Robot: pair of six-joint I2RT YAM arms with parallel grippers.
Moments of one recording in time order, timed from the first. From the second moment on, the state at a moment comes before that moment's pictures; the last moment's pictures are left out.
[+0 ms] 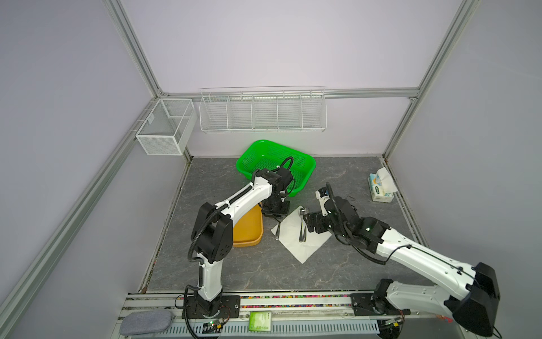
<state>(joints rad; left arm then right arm) -0.71 1.96 1.72 -1.26 0.19 -0.40 0.85 1.16 0.92 -0.47 0.20 0.47</state>
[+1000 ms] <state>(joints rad) -0.77 2.19 1.80 -1.11 0.25 -0.48 0.84 1.12 0.86 -0.49 0.26 0.49</state>
